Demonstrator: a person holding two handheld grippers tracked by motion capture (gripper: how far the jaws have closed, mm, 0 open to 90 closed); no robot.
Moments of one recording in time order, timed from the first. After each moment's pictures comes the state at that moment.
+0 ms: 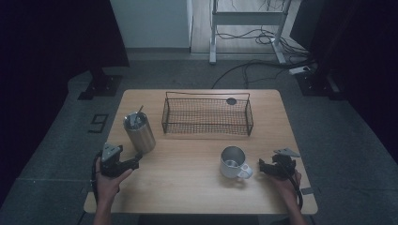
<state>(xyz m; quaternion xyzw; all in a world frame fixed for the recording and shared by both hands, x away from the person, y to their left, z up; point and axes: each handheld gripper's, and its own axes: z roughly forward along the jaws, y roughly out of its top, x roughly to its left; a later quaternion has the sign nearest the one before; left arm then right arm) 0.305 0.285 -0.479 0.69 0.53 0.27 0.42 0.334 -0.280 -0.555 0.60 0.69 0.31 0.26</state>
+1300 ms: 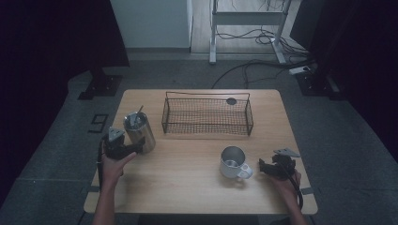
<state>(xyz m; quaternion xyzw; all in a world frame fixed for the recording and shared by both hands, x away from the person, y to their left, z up) 0.359 0.279 -0.469 0.69 0.54 0.27 0.40 0.333 -0.280 -0.555 0.60 0.69 0.31 0.26</state>
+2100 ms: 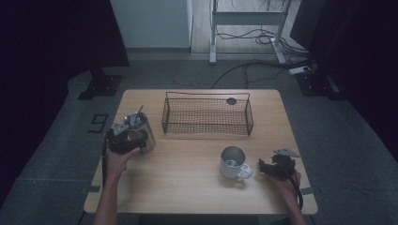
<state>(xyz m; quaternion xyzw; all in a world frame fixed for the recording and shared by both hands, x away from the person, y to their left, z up) 0.378 0.270 -0.467 0.69 0.54 0.28 0.39 0.333 -0.280 -0.555 0.59 0.70 0.31 0.26</state>
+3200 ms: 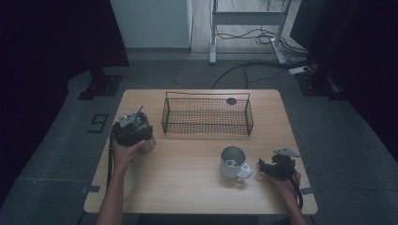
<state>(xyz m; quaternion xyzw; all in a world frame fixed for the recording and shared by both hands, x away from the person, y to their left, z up) 0.411 0.261 -0.477 0.68 0.55 0.28 0.40 0.333 -0.280 -0.555 0.59 0.70 0.31 0.26</state>
